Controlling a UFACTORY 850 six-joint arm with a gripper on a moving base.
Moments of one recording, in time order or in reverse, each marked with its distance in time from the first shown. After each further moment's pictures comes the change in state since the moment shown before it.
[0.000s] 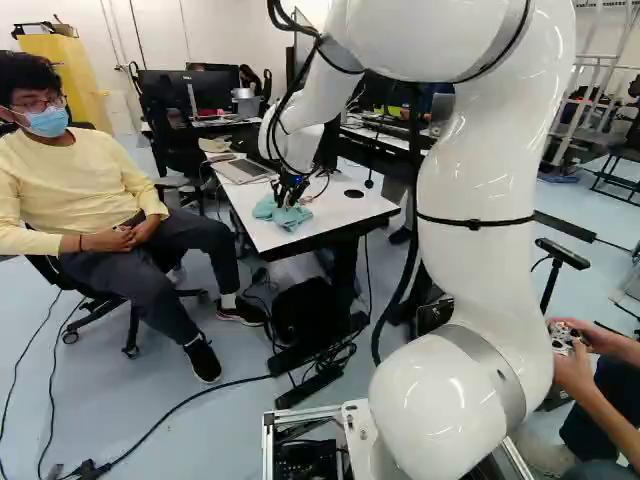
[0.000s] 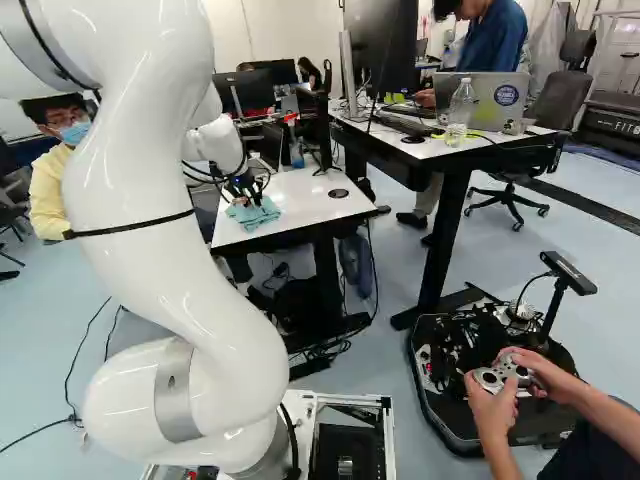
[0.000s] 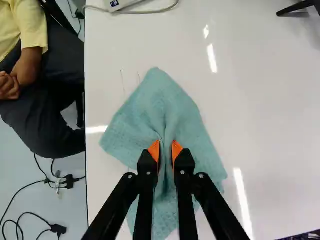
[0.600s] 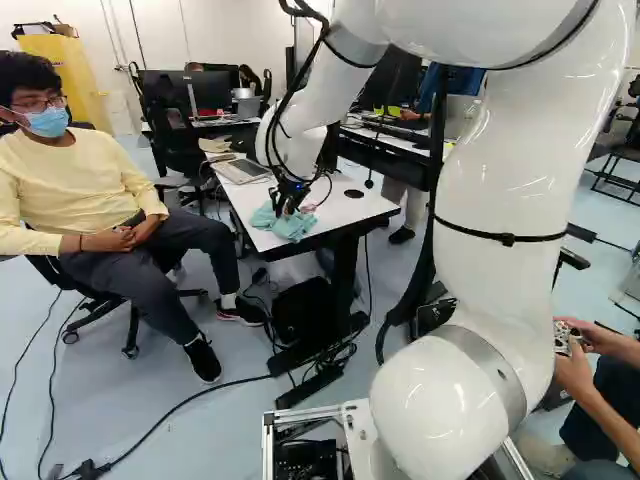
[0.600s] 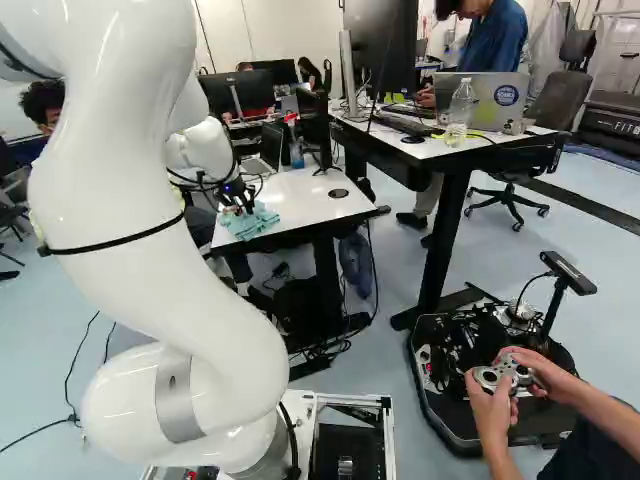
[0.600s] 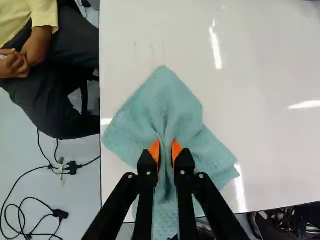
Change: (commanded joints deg) arm 3.0 6.0 7.3 0.0 0.0 0.0
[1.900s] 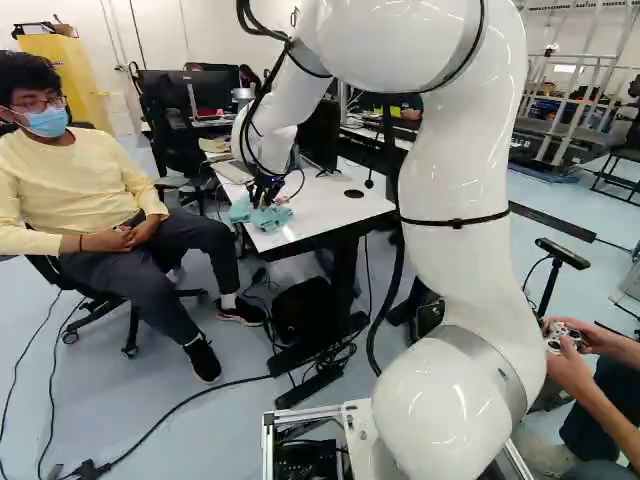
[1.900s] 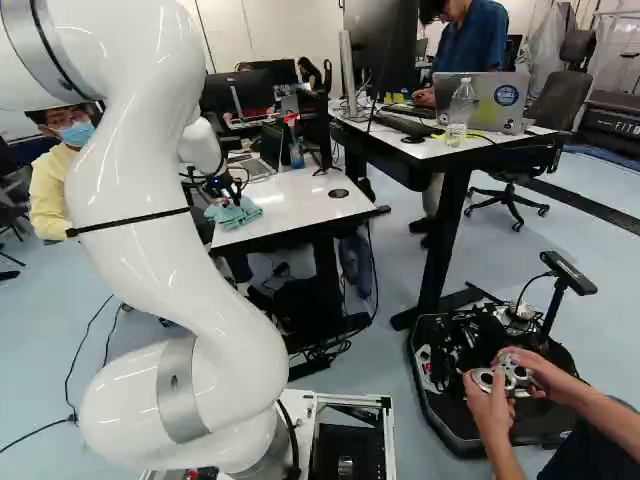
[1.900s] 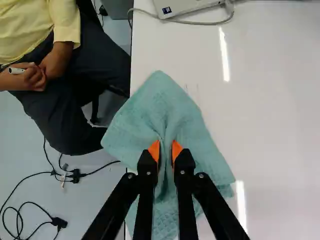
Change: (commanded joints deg) arm 3.1 -12.2 -15.2 0.0 0.0 0.0
